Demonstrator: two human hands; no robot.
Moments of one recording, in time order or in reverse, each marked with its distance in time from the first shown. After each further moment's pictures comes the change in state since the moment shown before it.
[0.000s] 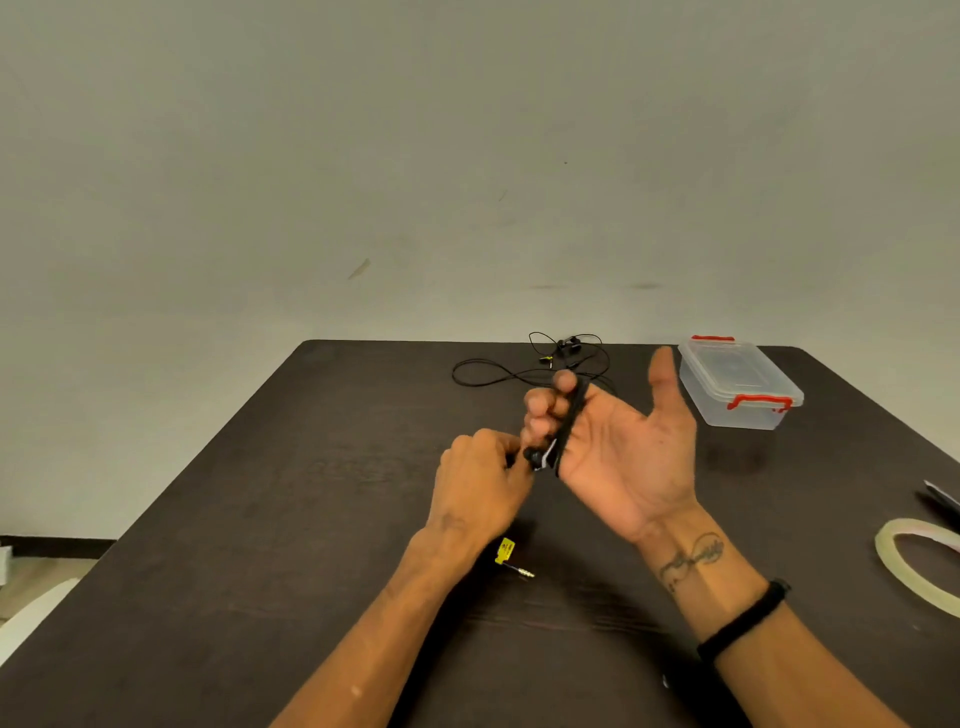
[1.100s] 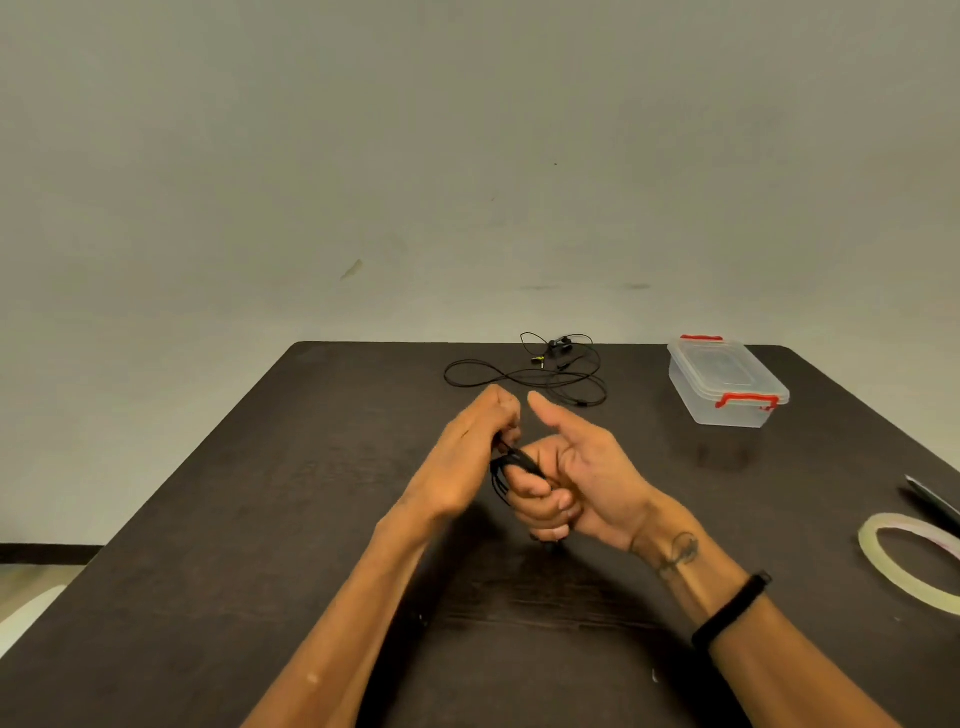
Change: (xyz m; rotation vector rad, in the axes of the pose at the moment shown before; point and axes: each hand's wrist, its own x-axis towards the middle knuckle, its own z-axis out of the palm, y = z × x) left_hand 0.014 0.002 -0.021 -0.646 -0.170 0.119; right_hand -0.001 0.005 -0.008 -0.657 -0.176 0.519
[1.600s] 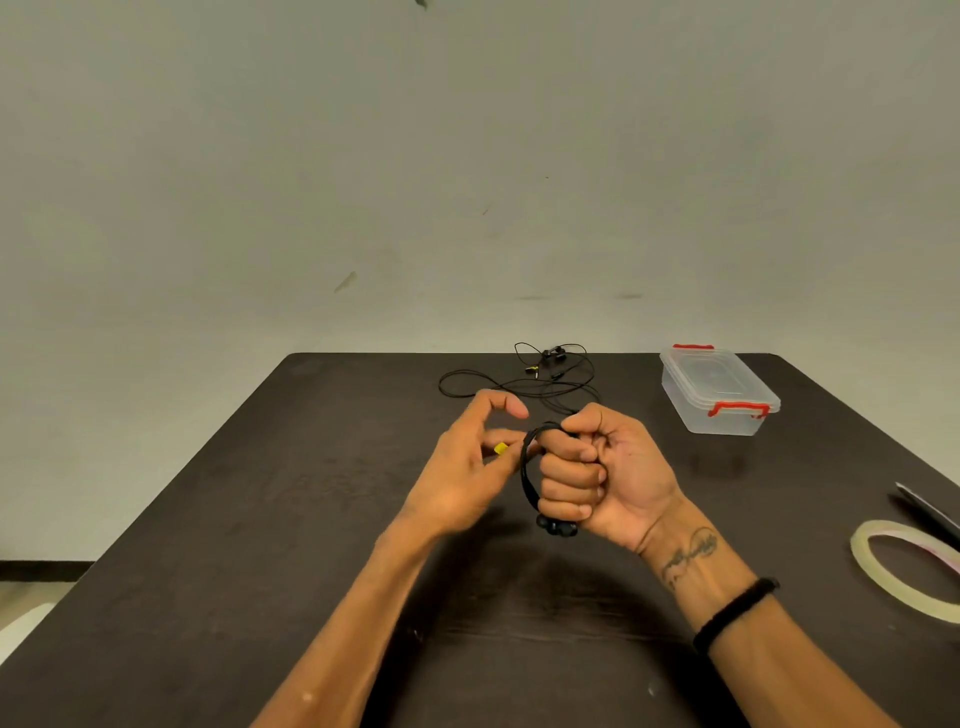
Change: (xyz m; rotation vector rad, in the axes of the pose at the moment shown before) left_hand -0.001 -0.012 0.000 0.022 -0.066 0.058; right_hand -0.008 -0.002 -0.025 0.480 -0.061 -0.162
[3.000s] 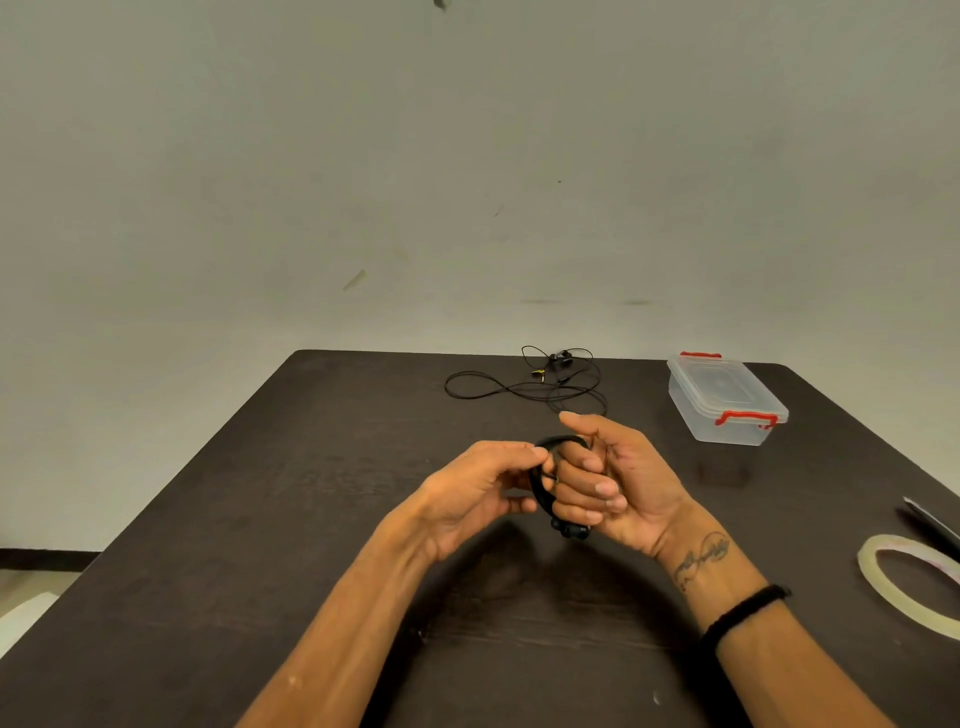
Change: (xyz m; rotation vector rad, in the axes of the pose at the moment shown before) left_hand -0.003 0.016 0.003 -0.531 -0.211 -0.430; right_hand -0.002 -0.003 -0.009 -0.049 0.178 -0.012
